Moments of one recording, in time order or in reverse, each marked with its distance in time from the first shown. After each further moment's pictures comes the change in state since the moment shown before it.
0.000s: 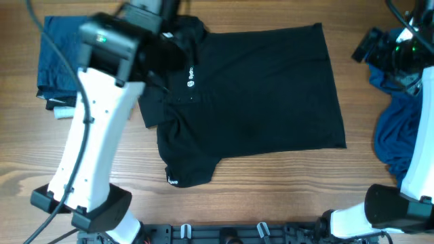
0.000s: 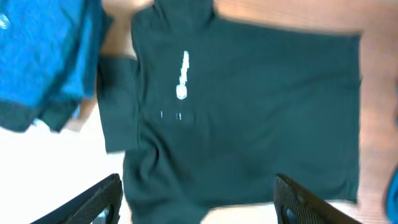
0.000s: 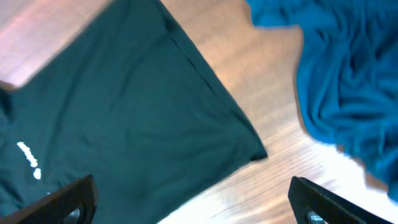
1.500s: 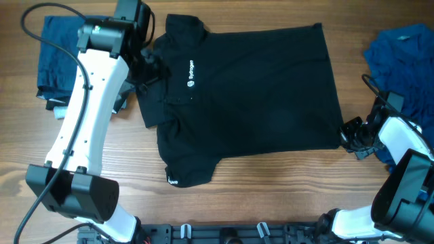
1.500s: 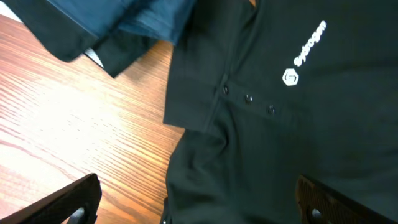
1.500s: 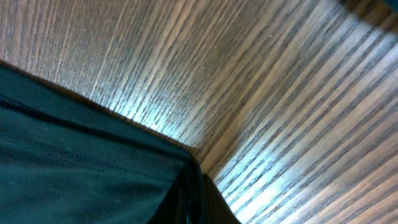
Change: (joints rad) left arm 0.273 -0.003 -0.454 0.137 0.026 -0.095; right arm -0.255 -0.025 -1.200 0.900 -0.123 0.229
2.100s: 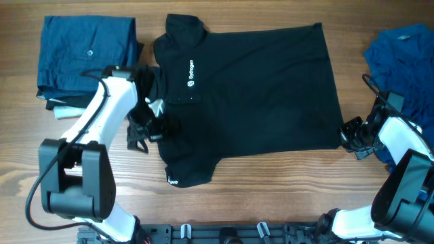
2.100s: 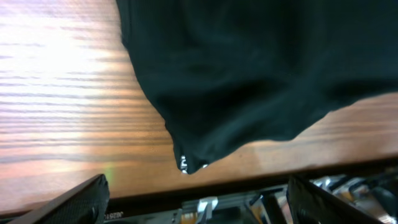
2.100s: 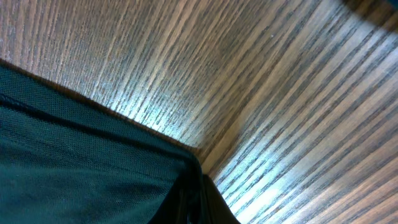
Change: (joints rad) left arm 0.063 -0.002 -0.637 0.128 0.421 0.477; right arm 0.000 0.000 -0.001 0.005 -0.006 0.000
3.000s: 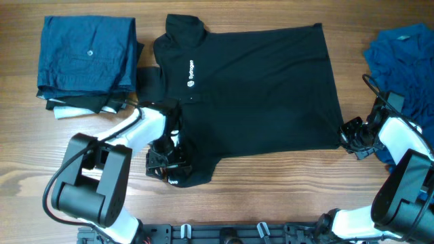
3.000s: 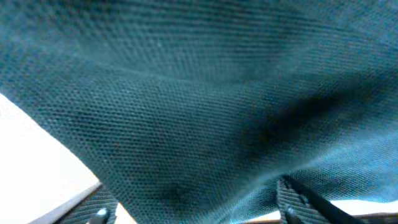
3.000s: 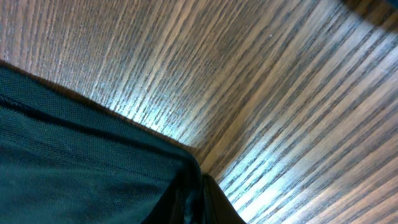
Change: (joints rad) left arm -0.207 -0.003 -0.306 0.283 -0.064 -0.216; right arm -0.001 -0.001 -0.002 0.002 0.000 0.000
